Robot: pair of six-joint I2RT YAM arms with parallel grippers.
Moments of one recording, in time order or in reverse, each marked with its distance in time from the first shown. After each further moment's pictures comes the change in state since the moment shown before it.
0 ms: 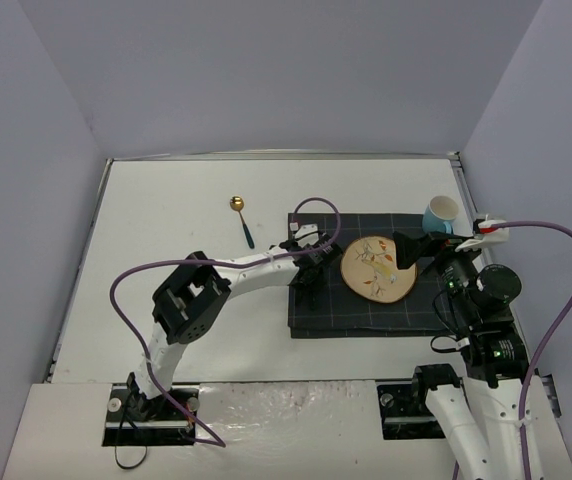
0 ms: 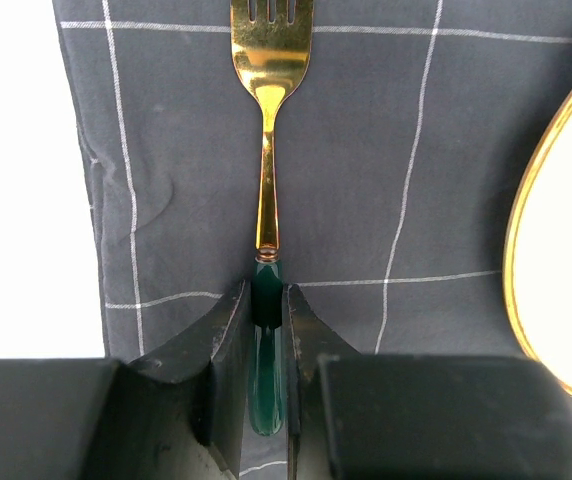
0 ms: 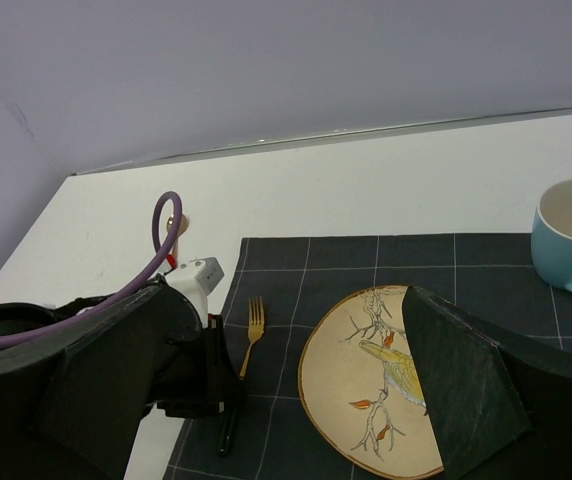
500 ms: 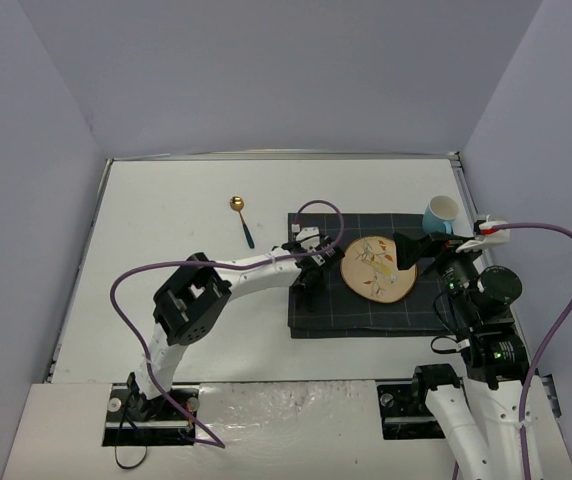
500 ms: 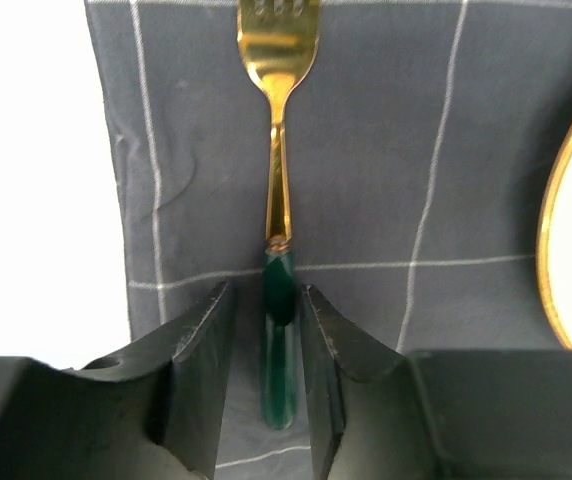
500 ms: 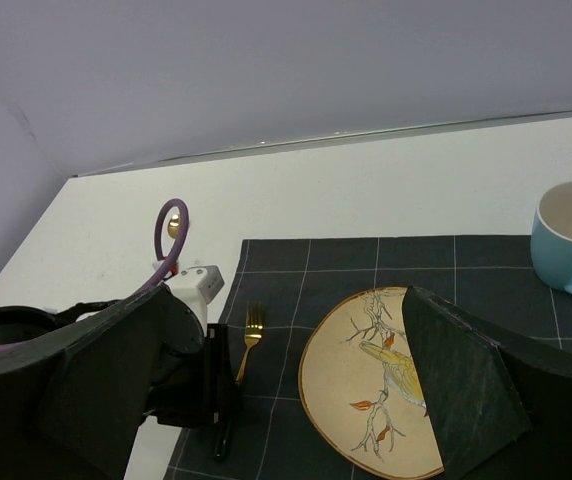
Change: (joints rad) left arm -0.016 -0.001 0.014 -0.064 -0.028 0.016; right arm 0.000 -0.008 -0.001 0.000 0.000 0.000
